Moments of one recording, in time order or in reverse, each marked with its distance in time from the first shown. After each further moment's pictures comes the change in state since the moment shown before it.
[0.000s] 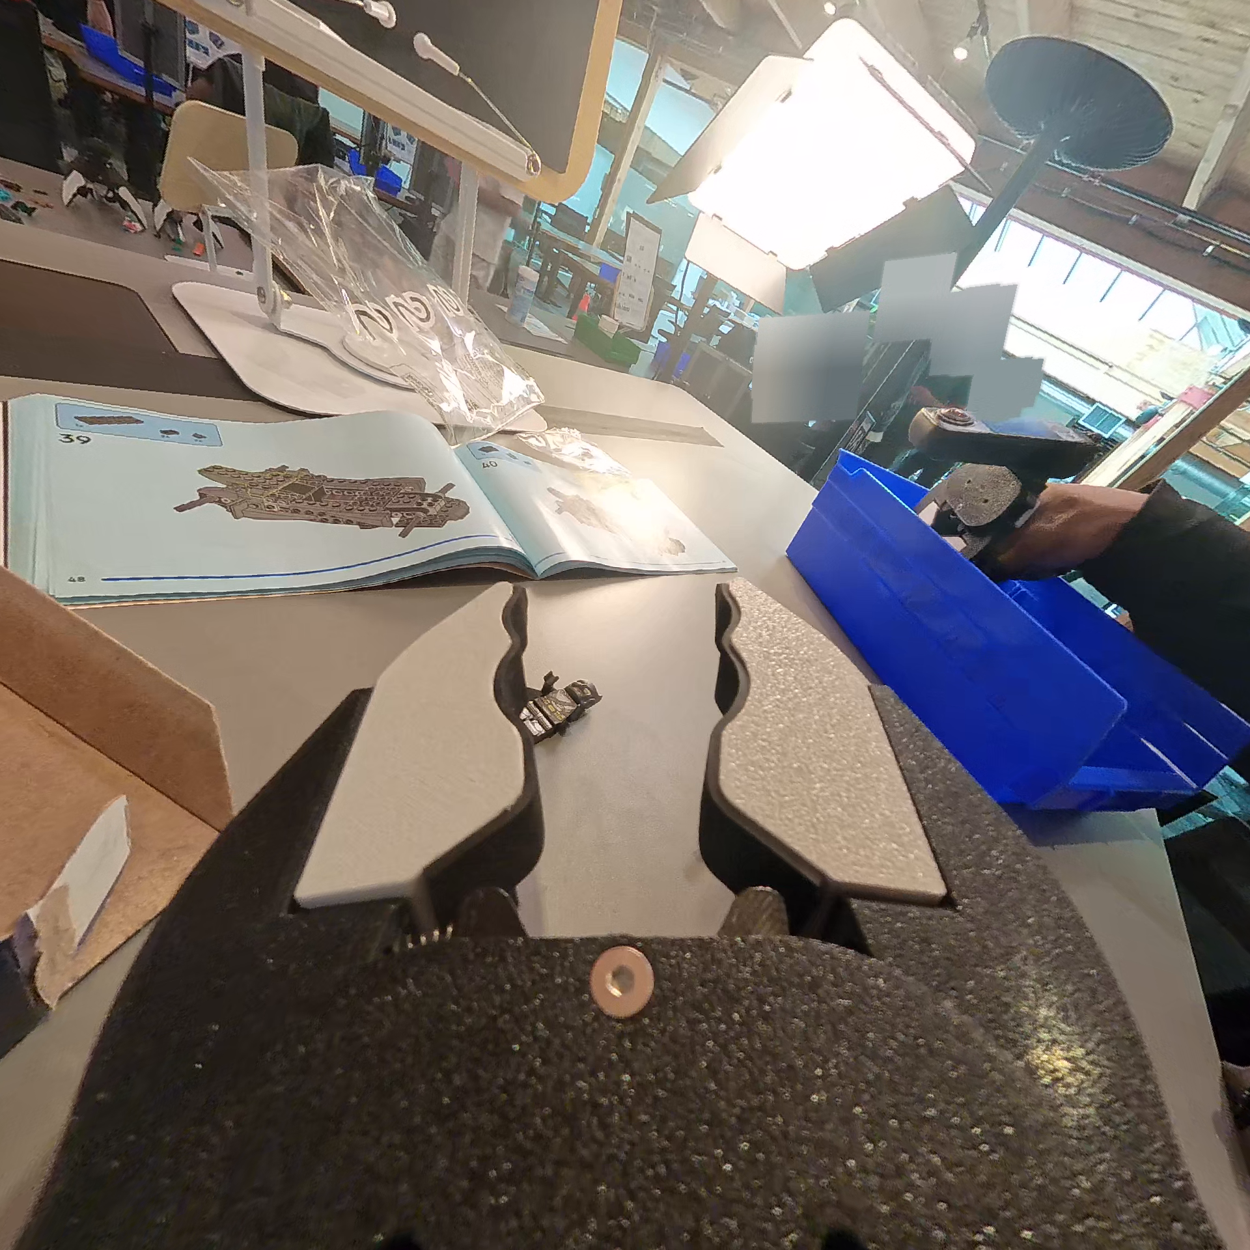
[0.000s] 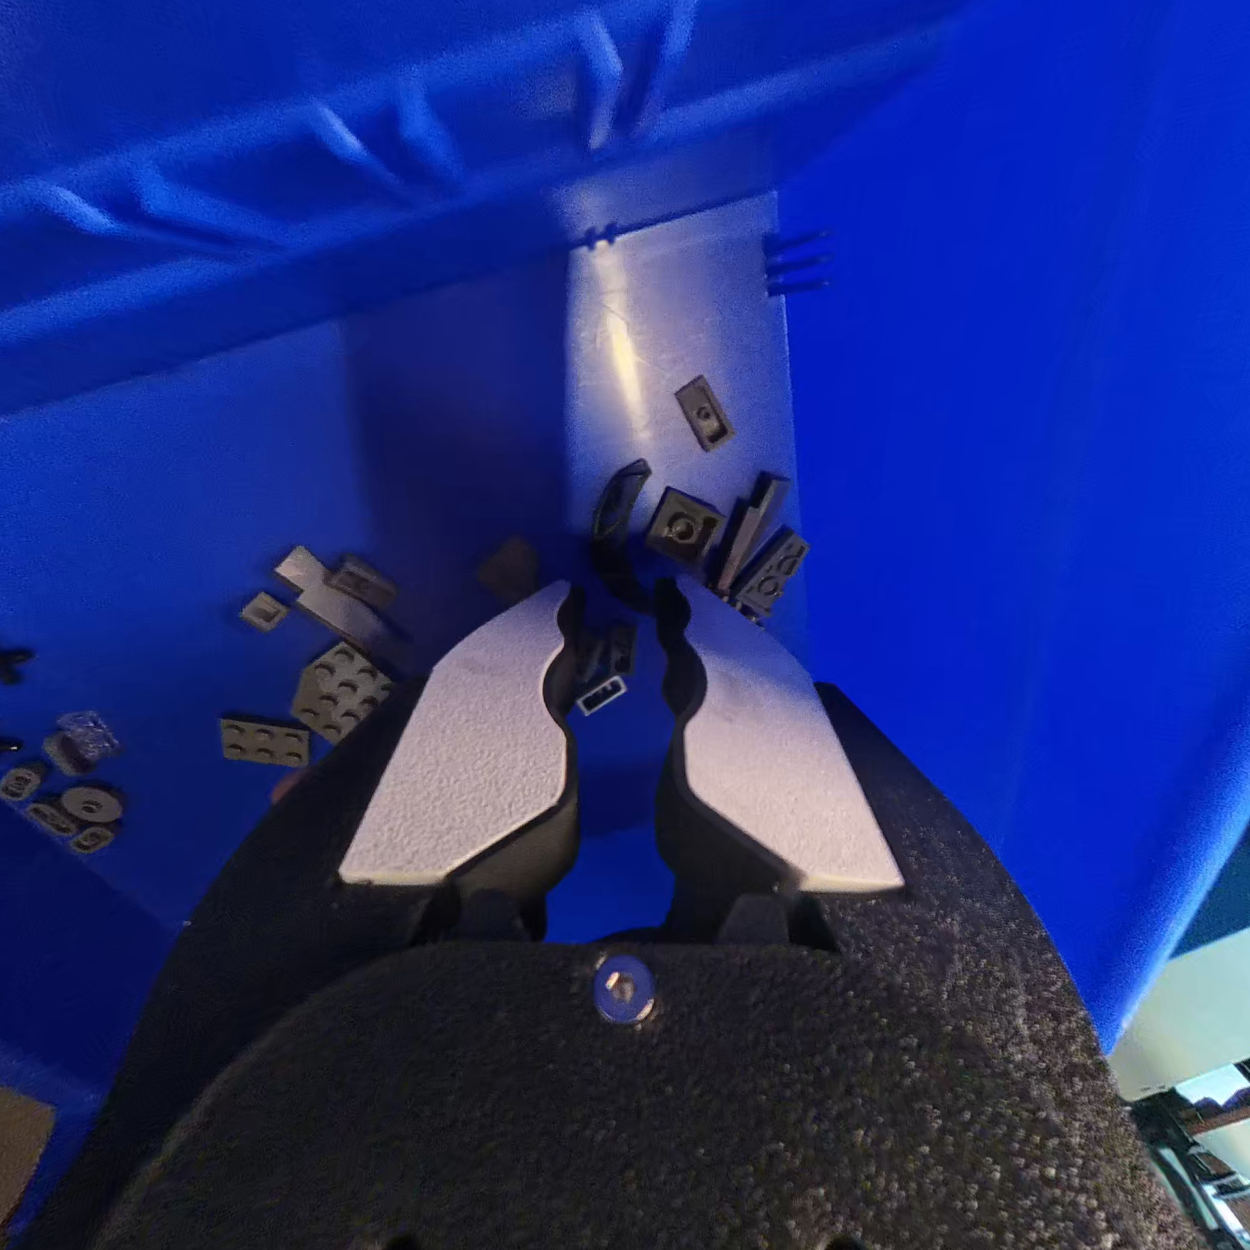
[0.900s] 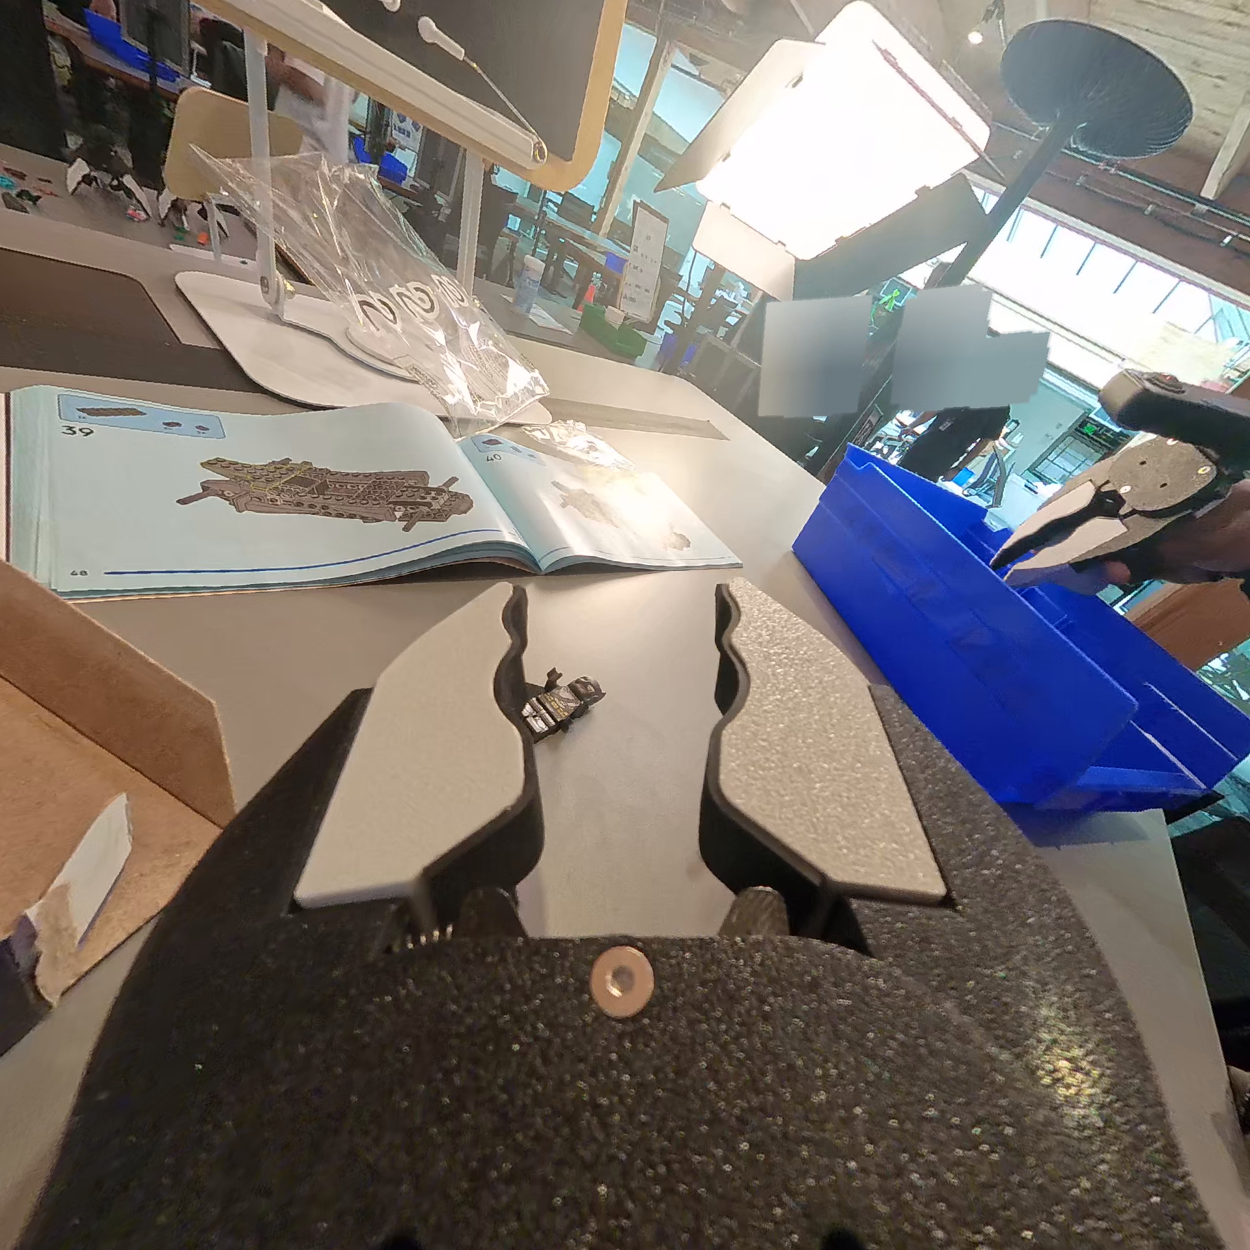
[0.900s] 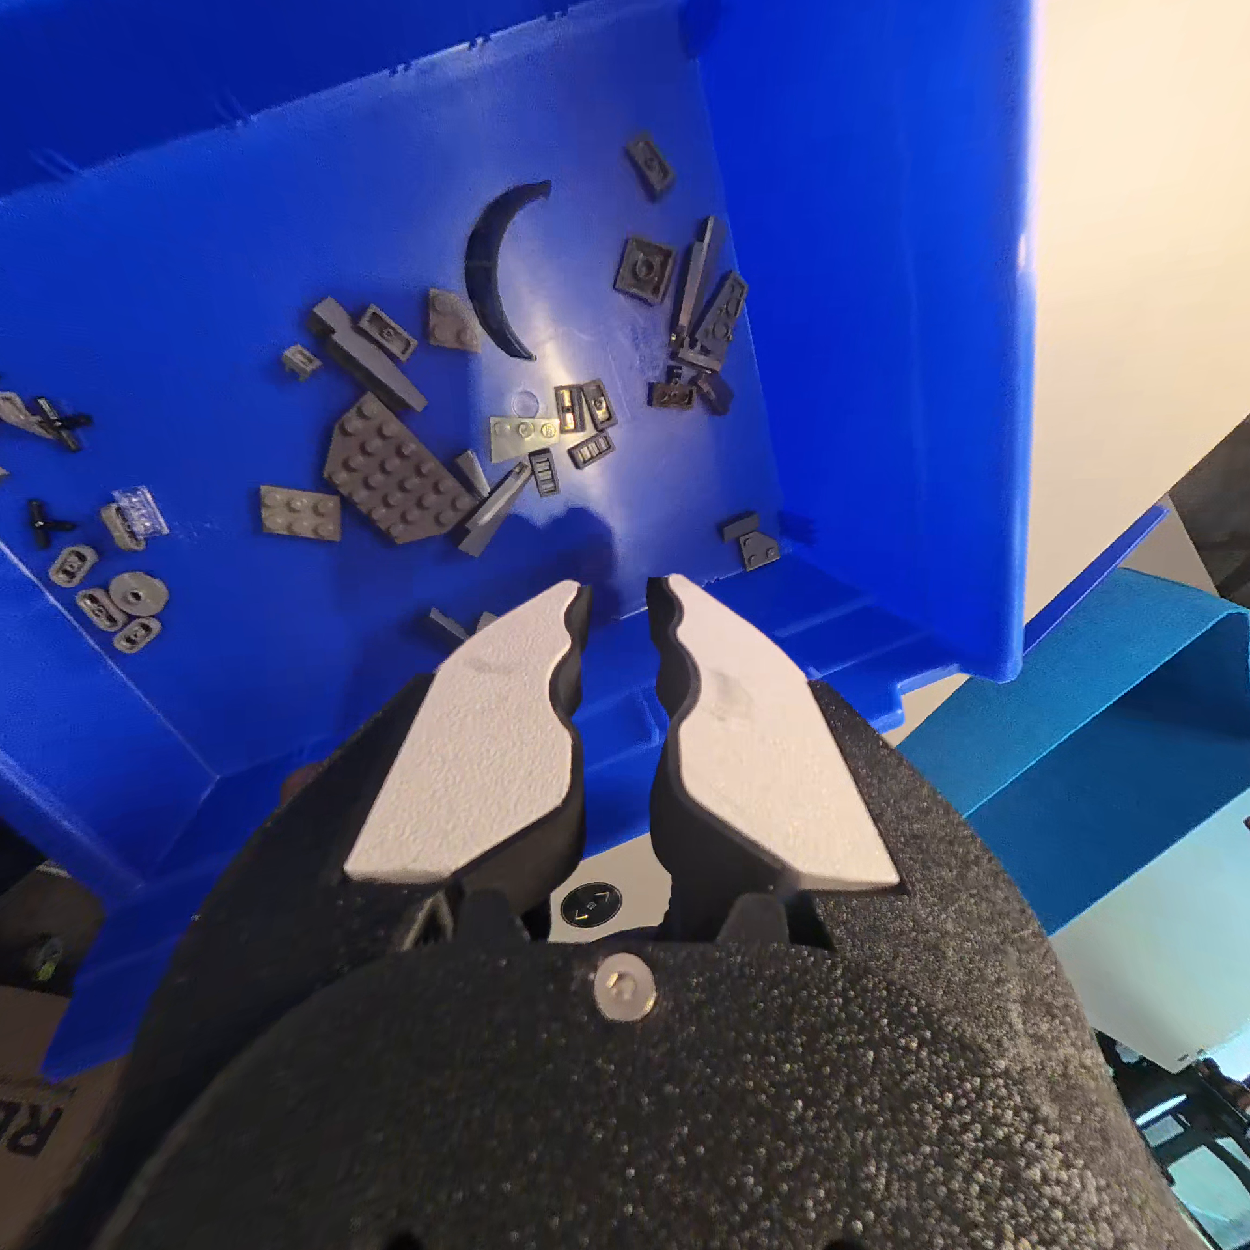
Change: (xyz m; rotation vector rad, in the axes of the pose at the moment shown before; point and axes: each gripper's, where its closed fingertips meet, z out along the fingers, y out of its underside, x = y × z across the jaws) left arm -0.001 0.002 0.002 -0.013 -0.010 -0.001; right arm -0.005 0.064 -0.067 0.106 0.109 0.073
